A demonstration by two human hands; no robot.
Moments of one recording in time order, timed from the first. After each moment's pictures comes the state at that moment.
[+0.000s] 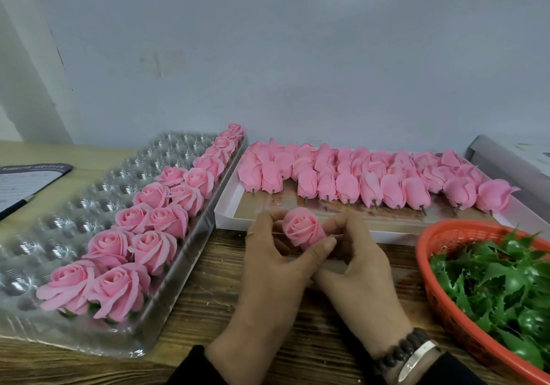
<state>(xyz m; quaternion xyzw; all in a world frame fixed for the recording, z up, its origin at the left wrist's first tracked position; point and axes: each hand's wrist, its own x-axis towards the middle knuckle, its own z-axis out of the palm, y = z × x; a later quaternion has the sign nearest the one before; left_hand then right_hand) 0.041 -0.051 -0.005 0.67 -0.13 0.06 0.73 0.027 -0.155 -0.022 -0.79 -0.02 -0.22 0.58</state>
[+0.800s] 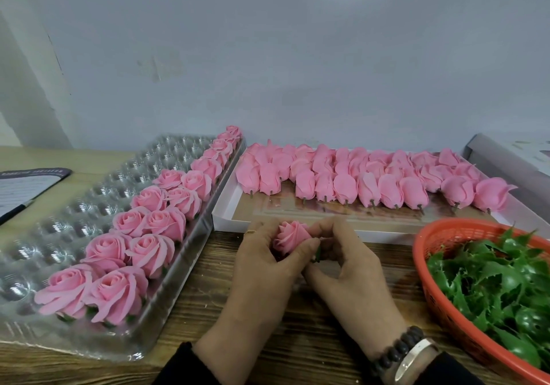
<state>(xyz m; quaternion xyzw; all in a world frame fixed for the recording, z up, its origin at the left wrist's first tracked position) 0.049 -0.043 -0.003 0.73 -0.18 0.07 0.65 0.027 -0.157 -0.024 -0.81 -0.06 -0.20 0.54</state>
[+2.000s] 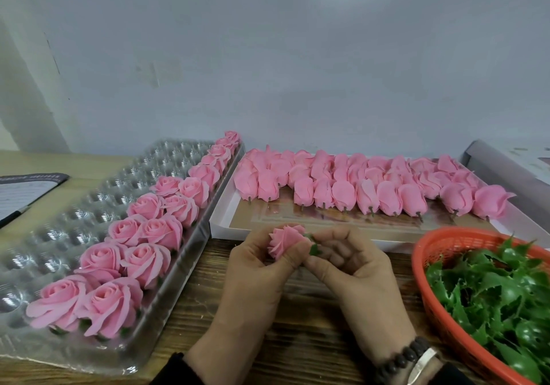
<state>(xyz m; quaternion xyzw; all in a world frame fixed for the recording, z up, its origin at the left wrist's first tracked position) 0.053 -0.043 -0.007 0.58 -0.14 0.01 0.80 0.028 -0.156 -0.016 -0.57 -0.04 -0.17 0.80</state>
